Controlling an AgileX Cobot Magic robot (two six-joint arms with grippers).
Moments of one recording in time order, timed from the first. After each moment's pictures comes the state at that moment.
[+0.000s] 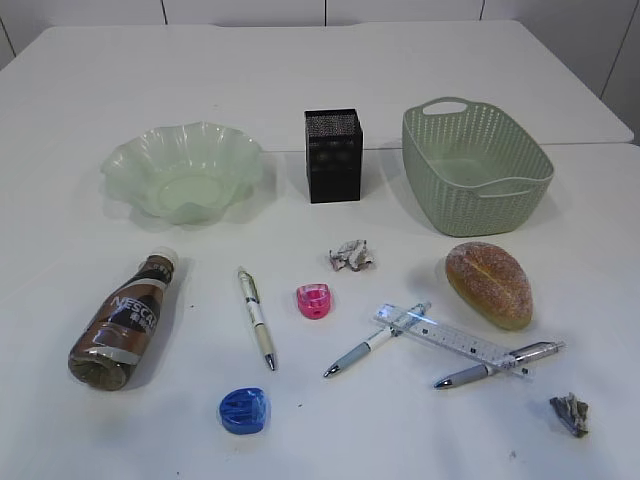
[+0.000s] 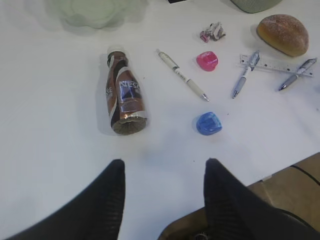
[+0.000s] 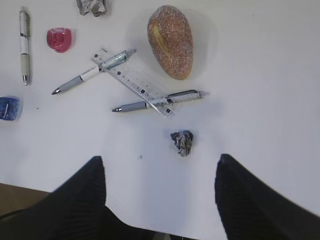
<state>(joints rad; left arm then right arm) -0.07 0.50 -0.76 -0.34 1.08 0.18 0.05 1.00 -1.01 0.18 1.15 -0.10</state>
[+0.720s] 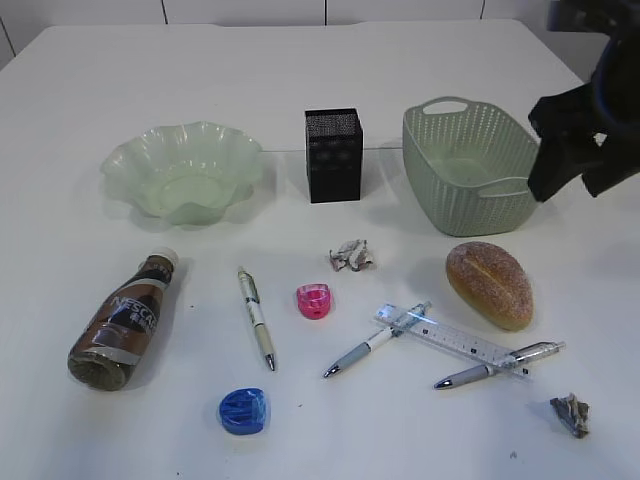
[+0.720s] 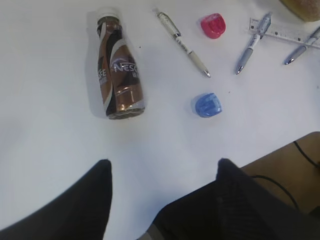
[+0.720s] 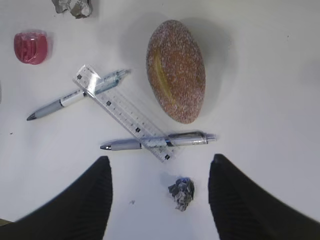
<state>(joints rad) -0.07 1.03 -1.09 -0.34 1.23 0.18 0.11 1.58 -1.37 0.15 1.18 -0.11</state>
